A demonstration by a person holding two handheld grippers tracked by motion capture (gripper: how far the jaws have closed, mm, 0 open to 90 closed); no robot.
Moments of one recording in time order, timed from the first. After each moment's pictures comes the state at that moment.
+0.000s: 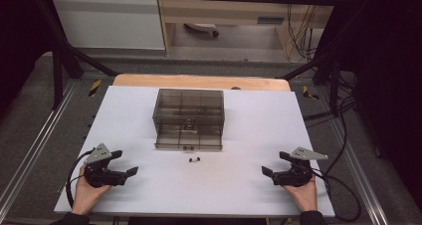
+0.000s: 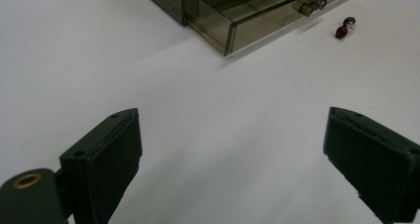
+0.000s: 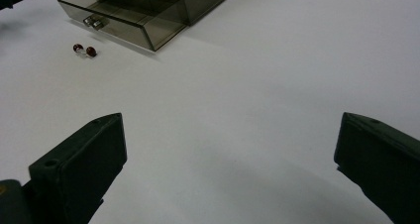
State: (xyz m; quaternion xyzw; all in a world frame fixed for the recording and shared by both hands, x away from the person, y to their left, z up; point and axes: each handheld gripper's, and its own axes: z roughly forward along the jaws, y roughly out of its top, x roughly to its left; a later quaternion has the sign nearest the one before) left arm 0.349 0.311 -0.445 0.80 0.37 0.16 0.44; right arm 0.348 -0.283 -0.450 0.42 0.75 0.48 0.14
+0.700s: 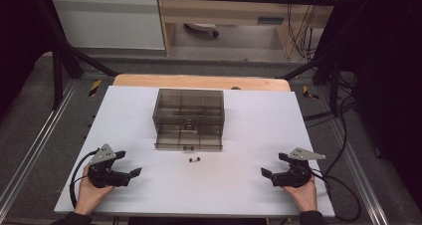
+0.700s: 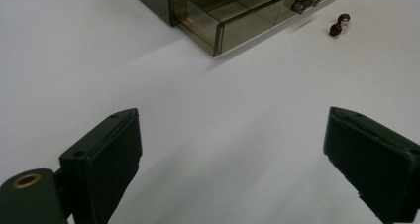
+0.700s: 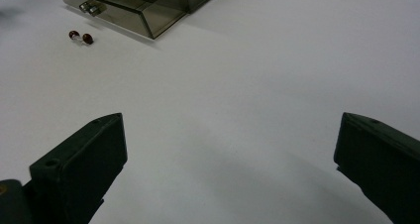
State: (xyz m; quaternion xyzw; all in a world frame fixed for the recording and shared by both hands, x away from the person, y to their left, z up) left arm 0.348 0.301 -0.445 0.81 0.36 0.16 0.43; right arm 0.348 -0.281 -0.453 0.42 0.77 0.47 0.14
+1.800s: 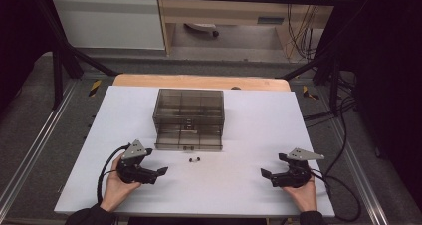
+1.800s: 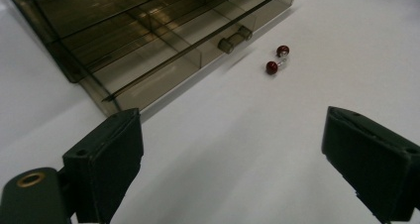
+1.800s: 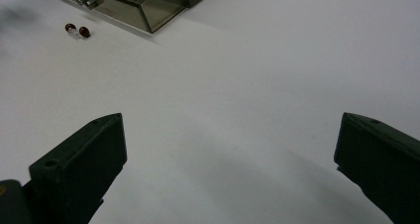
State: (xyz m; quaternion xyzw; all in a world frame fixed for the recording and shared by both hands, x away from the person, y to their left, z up) left arm 0.358 0.222 -0.430 0.83 0.33 0.13 0.43; right arm 0.348 -0.280 -0.453 0.42 0.77 0.46 0.14
